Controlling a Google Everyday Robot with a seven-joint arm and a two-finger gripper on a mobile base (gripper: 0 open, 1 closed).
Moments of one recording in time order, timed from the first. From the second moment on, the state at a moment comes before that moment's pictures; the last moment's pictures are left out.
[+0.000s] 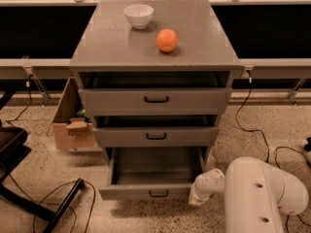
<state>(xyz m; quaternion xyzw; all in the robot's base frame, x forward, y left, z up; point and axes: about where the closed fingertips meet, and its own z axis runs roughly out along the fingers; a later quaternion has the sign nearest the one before) 0.562 -0.199 0.131 -0.66 0.74 0.03 0.10</state>
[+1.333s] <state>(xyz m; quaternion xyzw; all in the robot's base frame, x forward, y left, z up) 0.626 -0.214 0.144 -0.67 0.73 0.01 0.12</state>
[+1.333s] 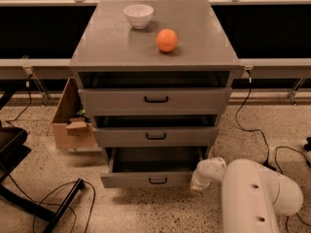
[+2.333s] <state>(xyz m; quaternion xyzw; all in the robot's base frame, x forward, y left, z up) 0.663 -0.200 0.120 -0.69 0.71 0.04 0.12</state>
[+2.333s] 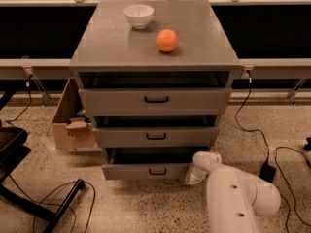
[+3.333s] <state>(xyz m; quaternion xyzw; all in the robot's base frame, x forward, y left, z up) 0.699 -0.208 0.110 -0.70 0.70 0.06 0.14</state>
